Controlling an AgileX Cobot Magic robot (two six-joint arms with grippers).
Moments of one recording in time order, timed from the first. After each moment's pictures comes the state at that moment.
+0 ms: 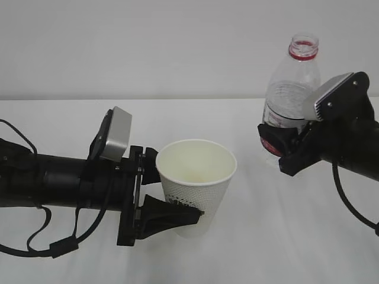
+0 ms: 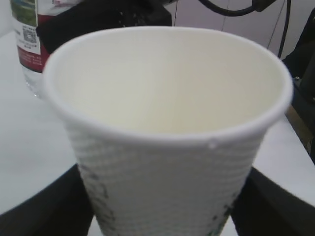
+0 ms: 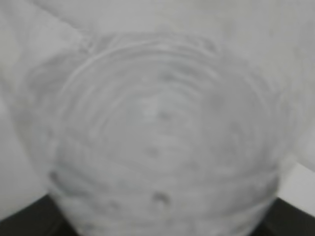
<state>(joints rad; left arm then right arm) -0.44 1.93 -0.73 1.23 -1.15 -0.53 0.17 1.64 -0.53 -0.54 -0.79 0.03</state>
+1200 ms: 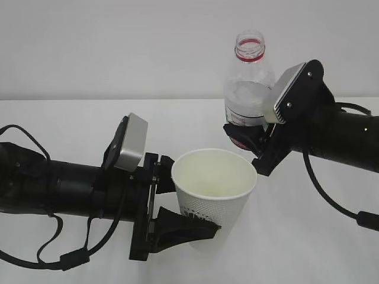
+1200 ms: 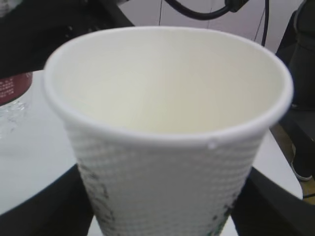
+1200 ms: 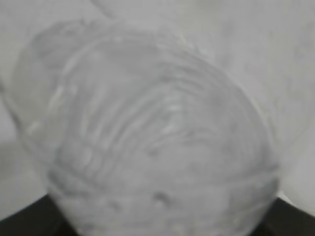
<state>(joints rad) -0.52 1.93 -0.73 1.20 -1.15 -0.53 0.28 1.64 -0.65 -0.69 -0.69 0.02</state>
